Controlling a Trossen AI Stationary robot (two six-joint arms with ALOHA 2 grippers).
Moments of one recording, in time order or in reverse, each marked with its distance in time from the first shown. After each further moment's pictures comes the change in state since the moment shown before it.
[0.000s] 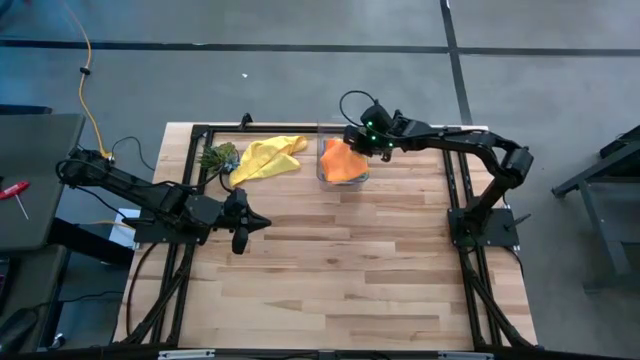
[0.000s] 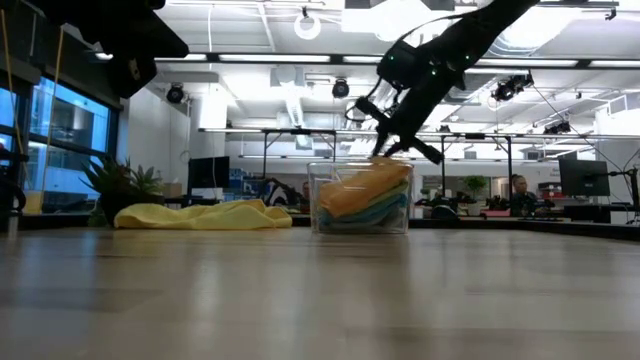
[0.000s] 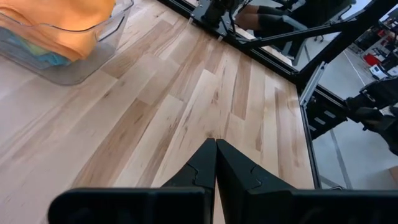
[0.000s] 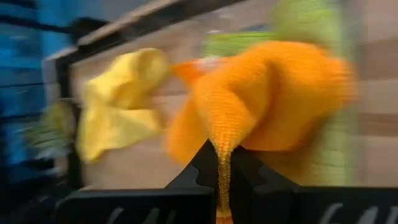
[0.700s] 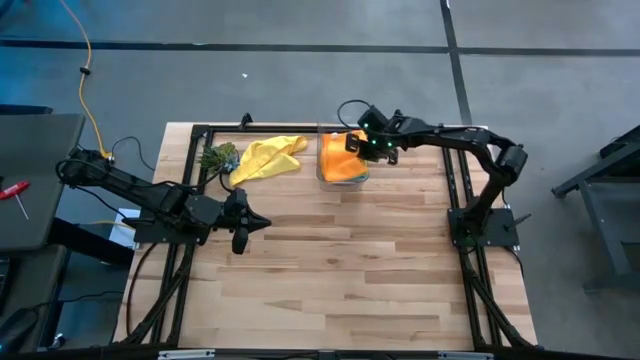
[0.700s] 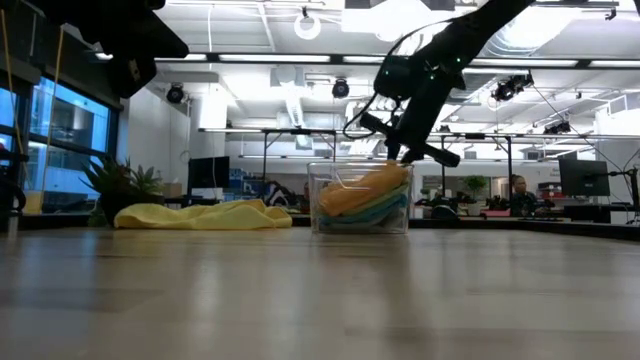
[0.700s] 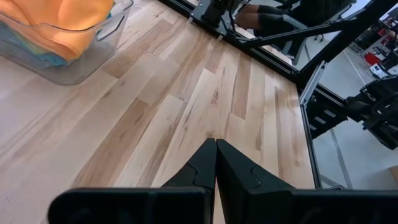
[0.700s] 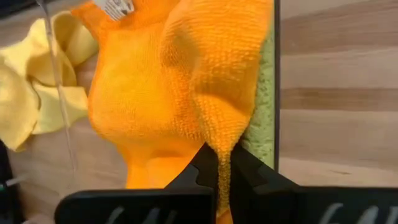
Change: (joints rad) left arm 0.000 0.000 0.000 -0.001 0.001 0.002; right arm -0.014 0.048 0.058 -0.213 -0.022 -0.075
